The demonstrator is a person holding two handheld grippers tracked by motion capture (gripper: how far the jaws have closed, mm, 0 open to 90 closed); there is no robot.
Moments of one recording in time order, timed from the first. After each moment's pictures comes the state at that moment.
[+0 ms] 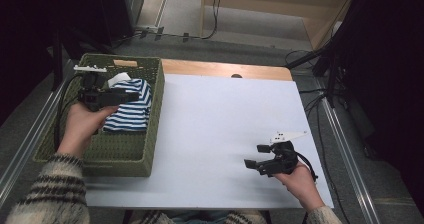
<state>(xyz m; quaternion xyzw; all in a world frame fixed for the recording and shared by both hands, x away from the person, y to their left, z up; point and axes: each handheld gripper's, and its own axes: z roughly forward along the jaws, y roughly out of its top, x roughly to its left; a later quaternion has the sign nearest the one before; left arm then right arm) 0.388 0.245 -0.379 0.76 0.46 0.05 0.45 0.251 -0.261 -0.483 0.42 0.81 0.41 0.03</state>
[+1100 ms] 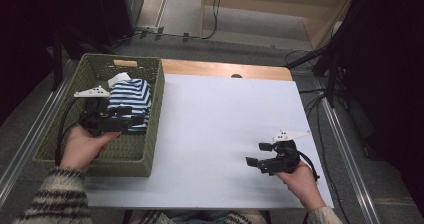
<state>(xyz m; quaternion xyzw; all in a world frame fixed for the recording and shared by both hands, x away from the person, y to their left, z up) 0.328 0.232 -0.390 0.79 0.41 0.05 0.46 0.250 -0.265 -0.478 0.43 0.80 0.41 0.04</state>
